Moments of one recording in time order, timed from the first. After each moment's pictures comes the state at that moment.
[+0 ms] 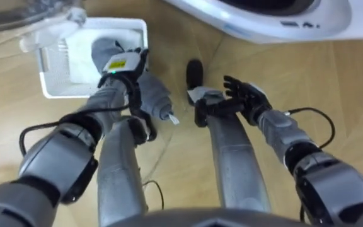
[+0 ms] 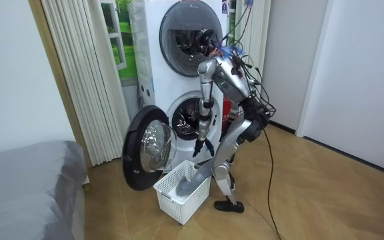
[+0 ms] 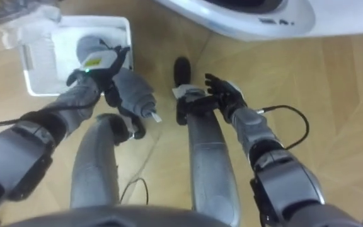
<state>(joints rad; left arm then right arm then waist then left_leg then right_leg) -0.64 0.20 -0.56 1.28 0.75 -0.11 0.24 -0.46 -0.19 0.33 1.17 0.27 -0.13 0.15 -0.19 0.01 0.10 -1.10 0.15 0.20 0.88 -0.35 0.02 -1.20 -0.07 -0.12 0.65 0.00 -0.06</state>
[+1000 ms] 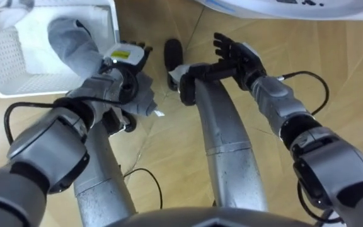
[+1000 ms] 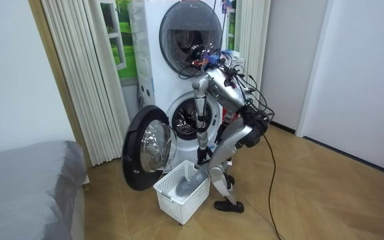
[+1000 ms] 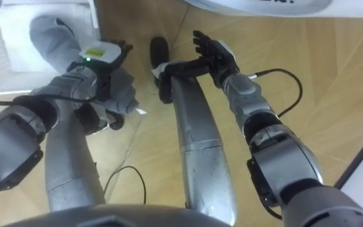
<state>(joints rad) -0.71 0.27 -0.76 1.31 0.70 -0.11 0.06 -0.58 -0.19 0.35 1.13 0.38 -0.17 0.16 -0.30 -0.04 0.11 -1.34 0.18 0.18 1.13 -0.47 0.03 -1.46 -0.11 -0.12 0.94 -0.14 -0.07</state>
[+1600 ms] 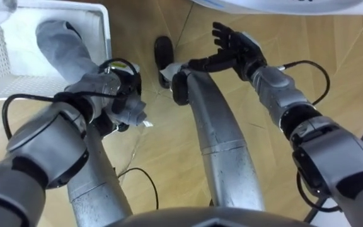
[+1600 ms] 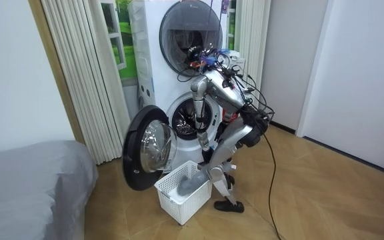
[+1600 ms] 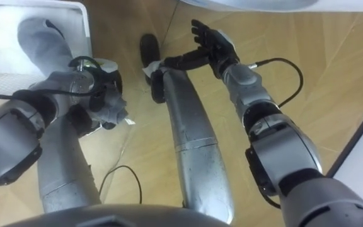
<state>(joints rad) -0.76 0.27 -0.89 1.30 0.67 -0.08 -0.16 -0.65 -0.19 0.35 1.22 0.39 -0.20 0.18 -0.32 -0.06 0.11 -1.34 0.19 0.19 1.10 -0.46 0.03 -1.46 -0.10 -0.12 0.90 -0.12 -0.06</state>
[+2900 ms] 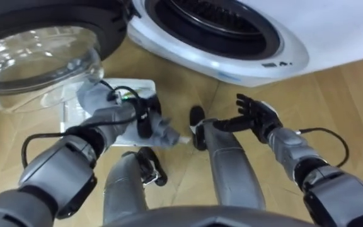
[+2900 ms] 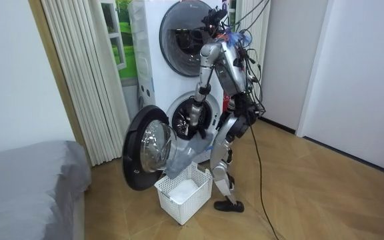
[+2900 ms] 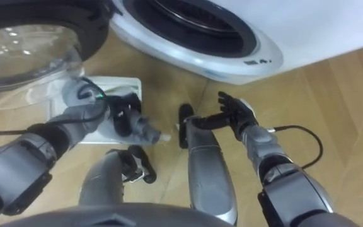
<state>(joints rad) -0.54 0.20 -0.56 1.18 0.44 -0.14 -0.01 -0.34 -0.27 0.39 1.24 0.39 -0.18 0.13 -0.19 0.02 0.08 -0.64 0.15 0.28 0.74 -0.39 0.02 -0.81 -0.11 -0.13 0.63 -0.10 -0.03</state>
